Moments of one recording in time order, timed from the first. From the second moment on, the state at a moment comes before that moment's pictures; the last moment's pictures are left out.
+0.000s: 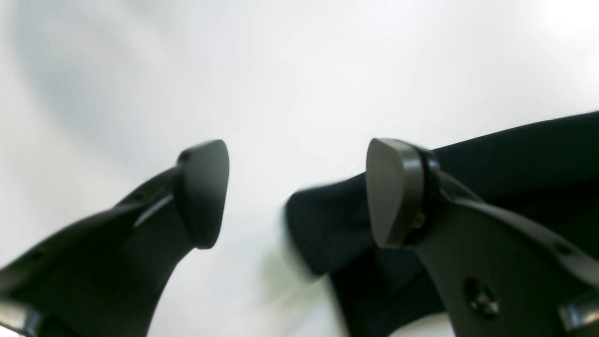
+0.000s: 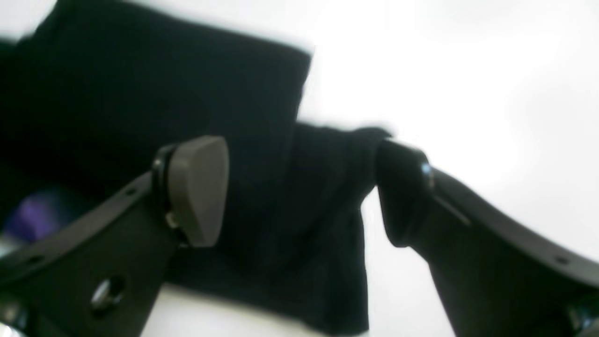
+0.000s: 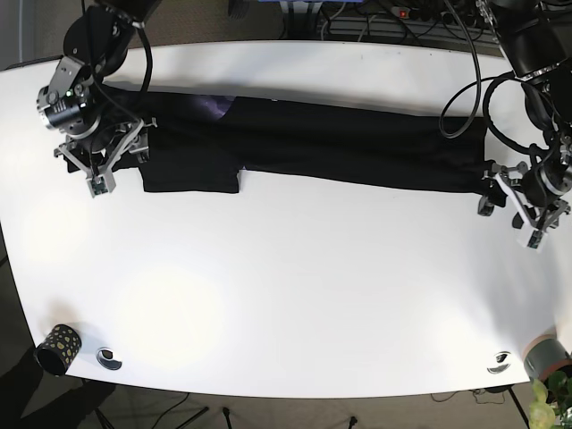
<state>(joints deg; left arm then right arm) -5.3 -21.2 -24.4 91.8 -27.1 -39.9 60.2 -3.7 6.6 34.0 108.7 13.7 40.1 -68.3</state>
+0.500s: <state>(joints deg) -0.6 -16.4 -14.7 91.7 -17.0 -40.0 60.0 10.4 8.3 33.6 79.1 13.1 39.9 -66.1</state>
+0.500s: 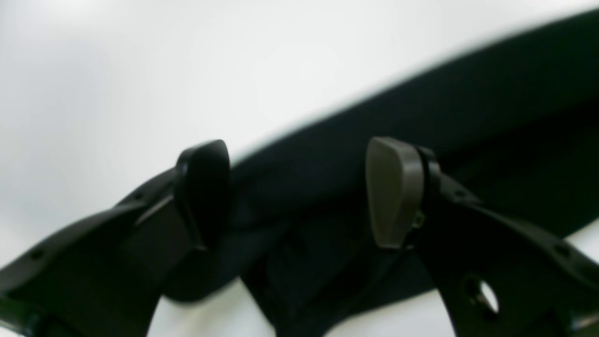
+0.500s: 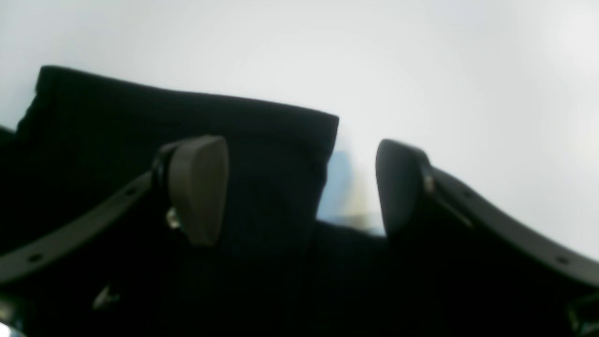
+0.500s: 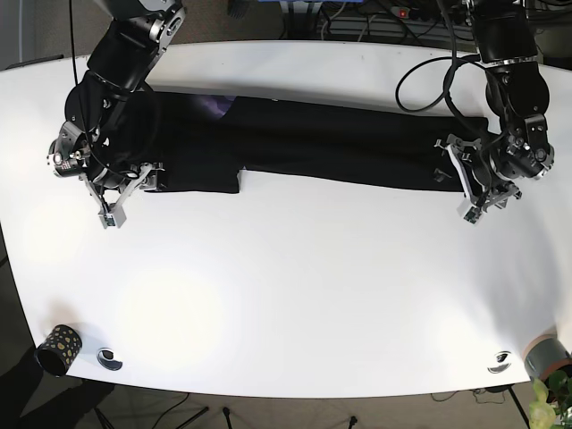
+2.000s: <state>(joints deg) 1.7 -17.5 -15.1 83.7 -14.9 -40.1 53.7 -8.2 7.7 37.5 101.3 19.8 40.1 -69.9</state>
